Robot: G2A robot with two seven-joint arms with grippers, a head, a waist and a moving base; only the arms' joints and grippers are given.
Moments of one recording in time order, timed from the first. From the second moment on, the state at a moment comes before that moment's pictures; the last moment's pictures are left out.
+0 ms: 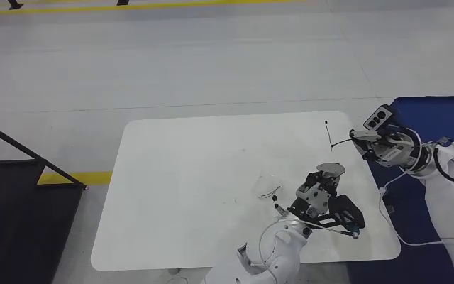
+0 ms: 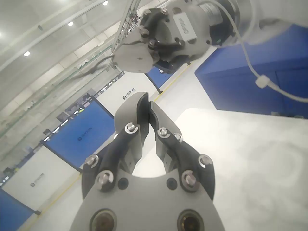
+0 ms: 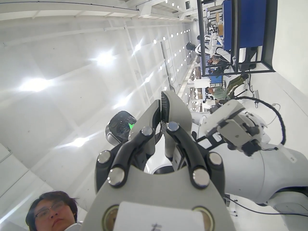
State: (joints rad) left arm 1.16 -1.73 -0.59 -1.51 2.32 0.24 -0.06; right arm -1.13 -0.78 1.60 -1.44 1.07 0.39 1.36
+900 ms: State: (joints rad) left arm 1.22 -1.73 -0.68 -1.62 1.92 0.29 -0.05; right arm -1.16 -0.80 1.60 -1.49 1.12 0.31 1.28
